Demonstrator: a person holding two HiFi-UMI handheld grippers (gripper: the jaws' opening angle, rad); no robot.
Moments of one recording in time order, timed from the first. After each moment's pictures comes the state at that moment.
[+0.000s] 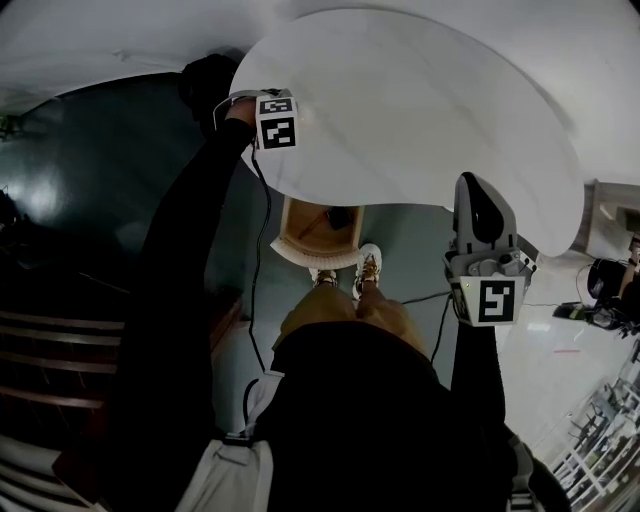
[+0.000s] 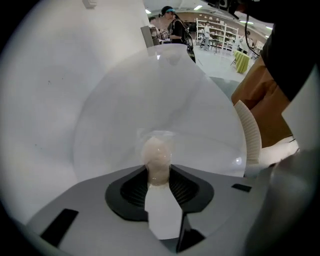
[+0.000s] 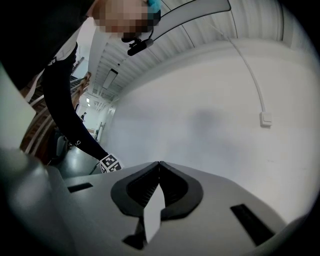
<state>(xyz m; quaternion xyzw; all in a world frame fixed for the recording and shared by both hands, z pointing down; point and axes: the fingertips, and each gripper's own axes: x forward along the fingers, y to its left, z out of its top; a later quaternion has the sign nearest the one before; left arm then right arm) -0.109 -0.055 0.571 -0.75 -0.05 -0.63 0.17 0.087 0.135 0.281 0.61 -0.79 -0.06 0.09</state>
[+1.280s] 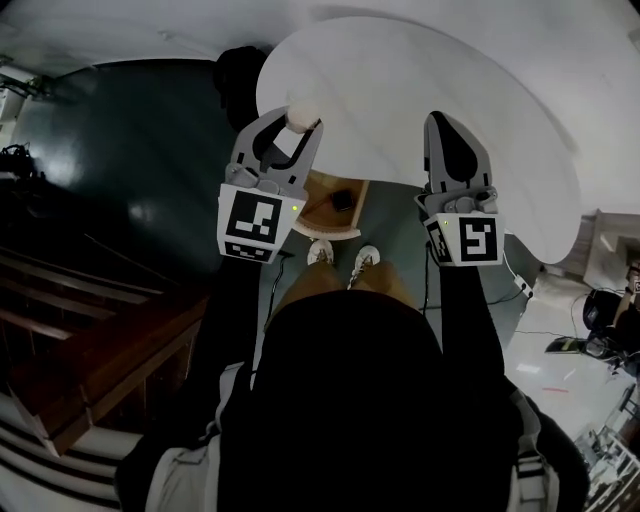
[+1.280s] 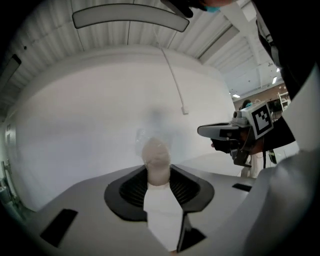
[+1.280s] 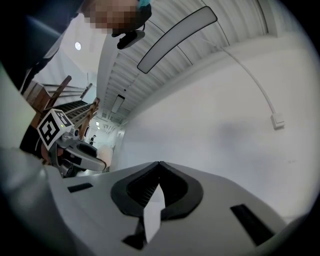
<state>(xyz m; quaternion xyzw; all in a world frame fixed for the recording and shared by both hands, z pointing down) -0.107 0.113 0.259 -0.89 0.42 -0.15 0.07 0.049 0.129 0.231 0.55 -0.83 -0.09 -0.02</state>
